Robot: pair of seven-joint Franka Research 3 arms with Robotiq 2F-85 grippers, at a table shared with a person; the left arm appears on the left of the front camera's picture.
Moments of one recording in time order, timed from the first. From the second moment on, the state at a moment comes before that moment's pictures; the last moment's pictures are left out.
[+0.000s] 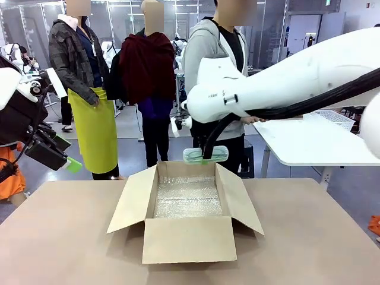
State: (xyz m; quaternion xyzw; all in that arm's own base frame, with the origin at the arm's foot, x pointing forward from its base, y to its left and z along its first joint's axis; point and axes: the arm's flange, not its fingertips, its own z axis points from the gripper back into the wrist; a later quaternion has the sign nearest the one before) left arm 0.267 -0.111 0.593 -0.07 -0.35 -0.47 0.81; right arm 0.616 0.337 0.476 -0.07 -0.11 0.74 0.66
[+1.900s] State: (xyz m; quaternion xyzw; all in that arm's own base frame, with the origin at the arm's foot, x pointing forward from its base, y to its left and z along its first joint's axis) left arm 0.267 -0.111 0.593 -0.07 -0.35 -0.47 0.81; right arm 0.657 0.395 0.361 -0.03 -0.04 0.72 0.69
